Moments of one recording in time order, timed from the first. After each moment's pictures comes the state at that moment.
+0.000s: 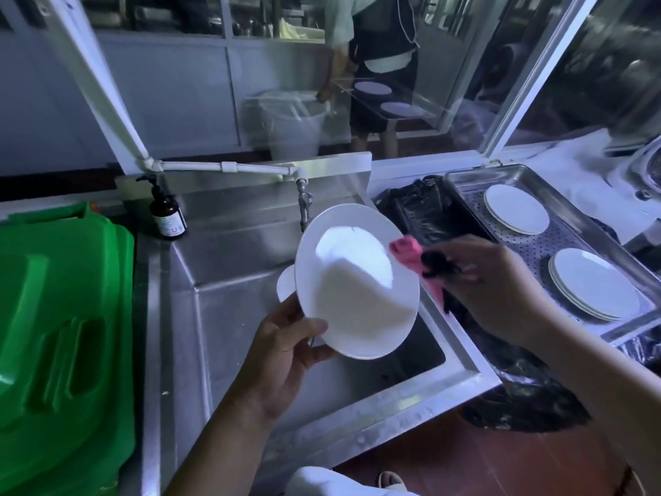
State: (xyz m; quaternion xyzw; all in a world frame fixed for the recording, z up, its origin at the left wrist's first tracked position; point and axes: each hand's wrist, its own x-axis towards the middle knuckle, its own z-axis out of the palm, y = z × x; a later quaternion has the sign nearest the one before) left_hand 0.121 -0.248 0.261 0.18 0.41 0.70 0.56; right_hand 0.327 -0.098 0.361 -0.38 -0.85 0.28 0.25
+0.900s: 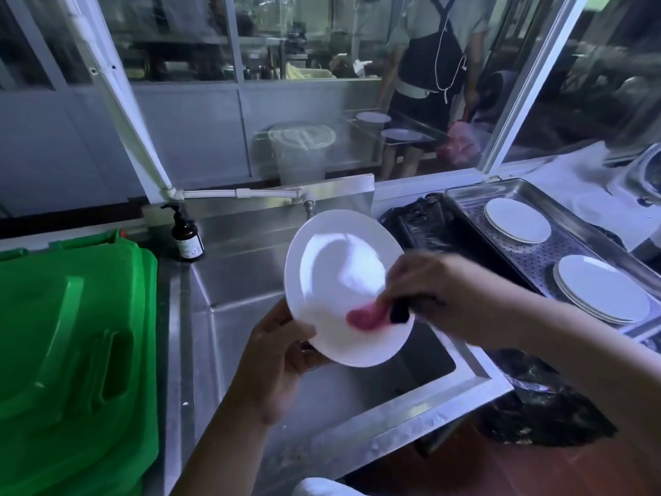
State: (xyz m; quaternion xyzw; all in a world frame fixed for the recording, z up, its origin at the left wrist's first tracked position) left_hand 0.119 -0.278 0.282 0.23 0.42 0.70 0.52; right_hand 0.310 -0.133 0.393 -0.14 -0.96 0.21 0.11
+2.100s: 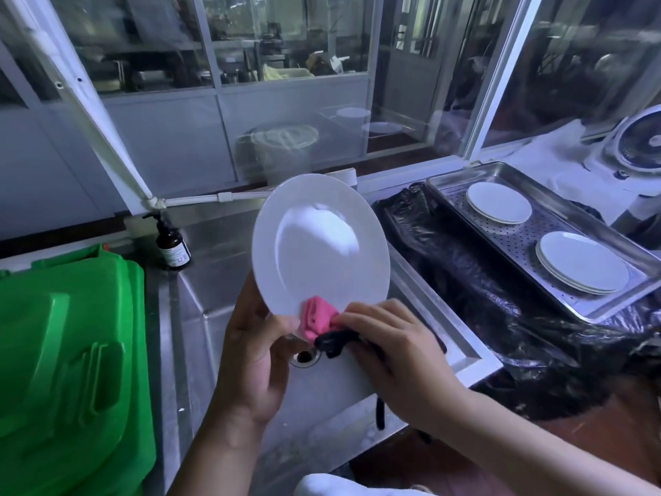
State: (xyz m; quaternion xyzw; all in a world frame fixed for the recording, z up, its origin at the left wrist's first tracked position) left_hand 0.138 -0.287 0.307 0.33 0.39 0.74 0.43; right_hand 0.309 -0.211 0.307 -0.23 -0.90 0.18 0.31
